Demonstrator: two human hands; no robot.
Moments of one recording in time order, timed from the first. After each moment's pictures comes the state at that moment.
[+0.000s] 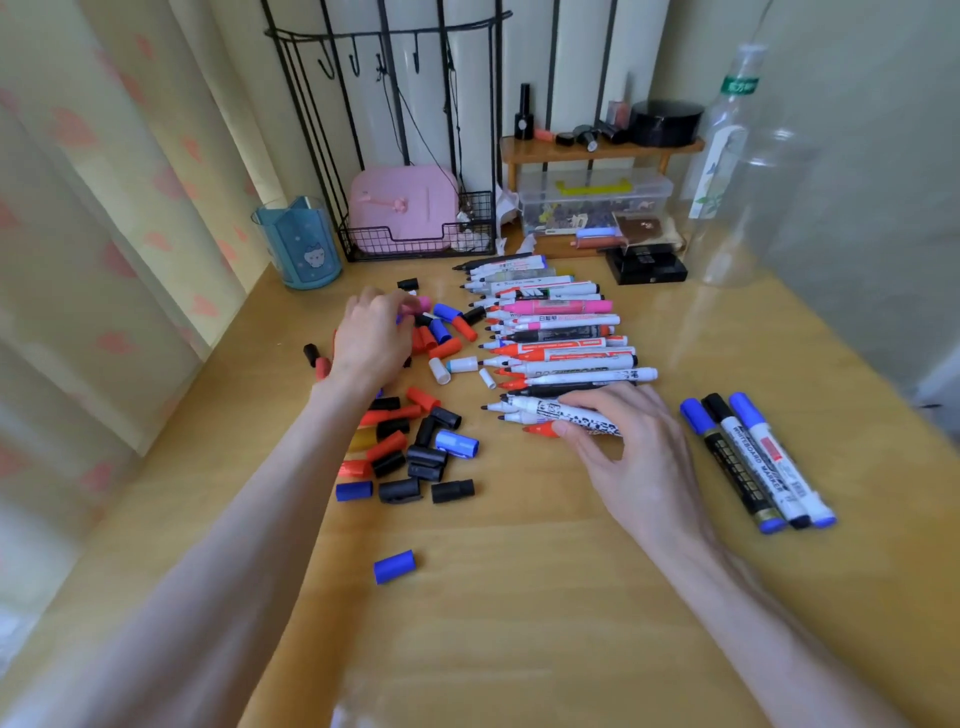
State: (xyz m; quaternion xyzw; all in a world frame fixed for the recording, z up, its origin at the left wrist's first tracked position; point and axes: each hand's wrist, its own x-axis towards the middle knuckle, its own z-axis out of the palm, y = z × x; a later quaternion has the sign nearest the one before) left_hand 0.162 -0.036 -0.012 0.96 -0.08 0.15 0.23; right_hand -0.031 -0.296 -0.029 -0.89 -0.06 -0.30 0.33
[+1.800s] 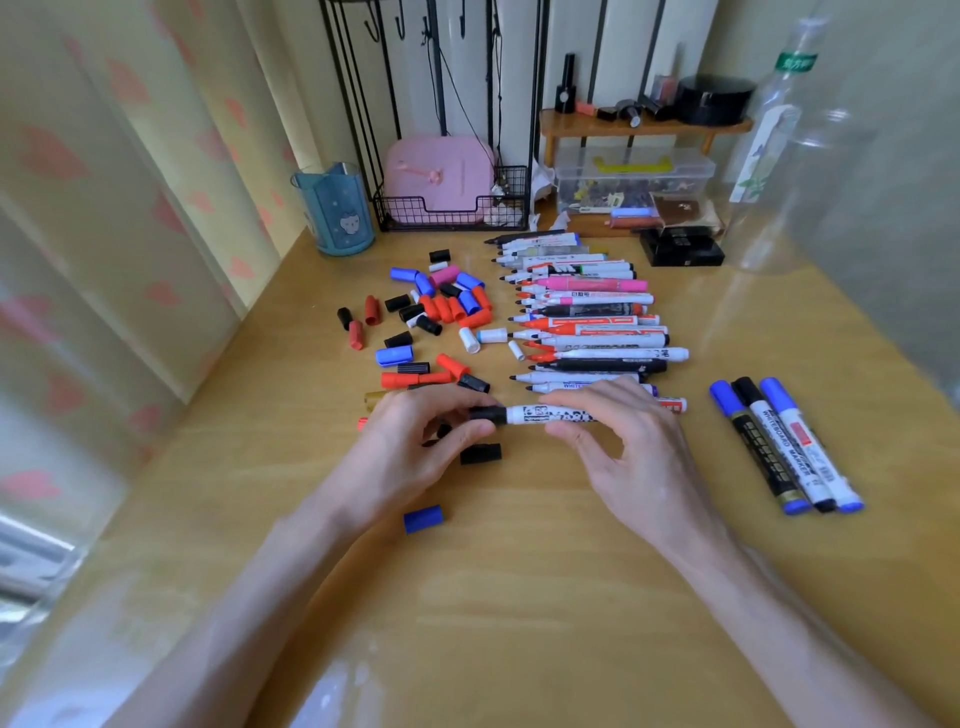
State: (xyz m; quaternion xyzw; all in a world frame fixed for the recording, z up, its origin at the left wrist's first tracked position) left_hand -0.016 -0.027 -0.008 0.88 -0.27 0.08 0.40; right_hand -0.046 -0.274 -0.022 -0.88 -0.19 -0.26 0.35
